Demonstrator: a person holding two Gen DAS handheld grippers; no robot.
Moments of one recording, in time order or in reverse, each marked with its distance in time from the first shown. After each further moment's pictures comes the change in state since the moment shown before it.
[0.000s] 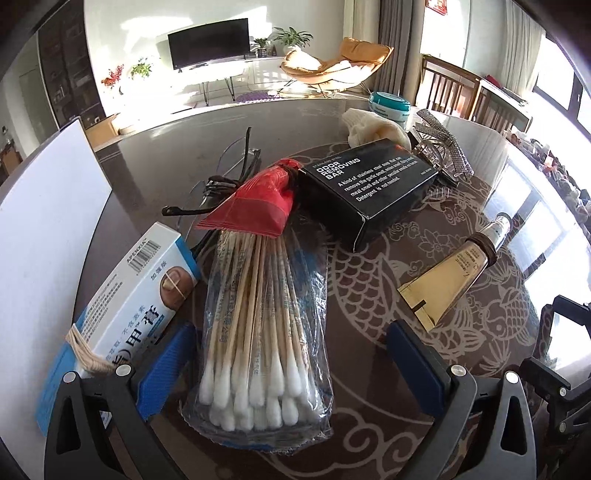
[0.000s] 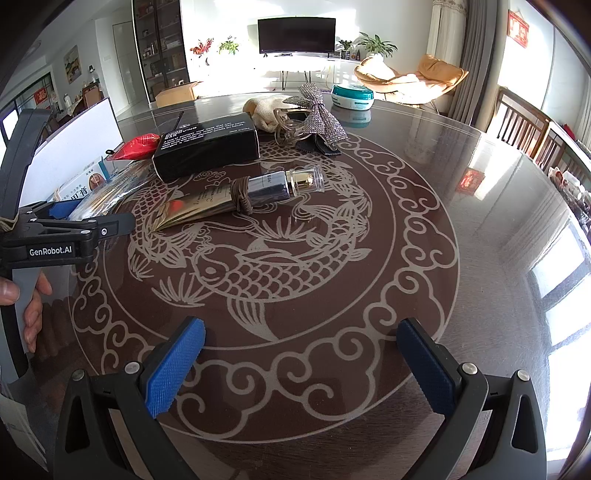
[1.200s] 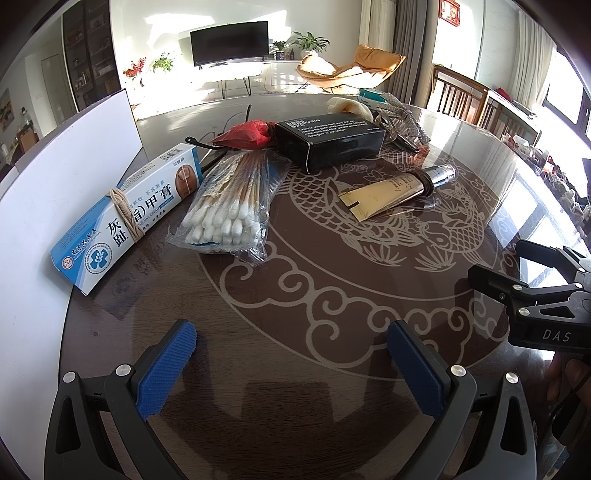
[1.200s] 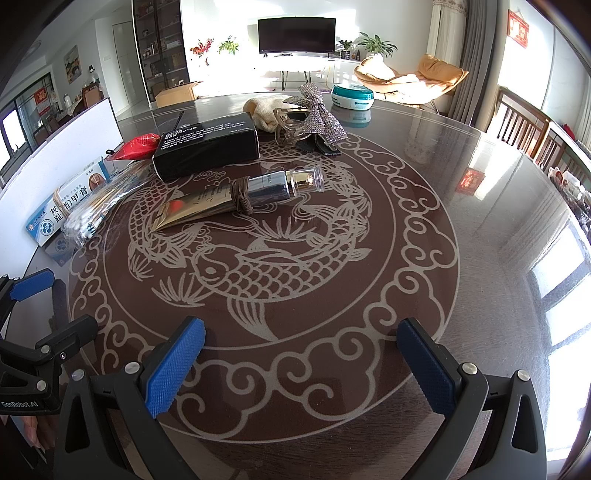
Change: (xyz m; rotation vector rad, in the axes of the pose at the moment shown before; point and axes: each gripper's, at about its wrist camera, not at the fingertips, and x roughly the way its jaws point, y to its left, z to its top) left arm -0.059 -0.036 -0.085 -0.112 -0.042 0.033; right arm 0.000 0.000 0.000 0.000 0.000 0.000
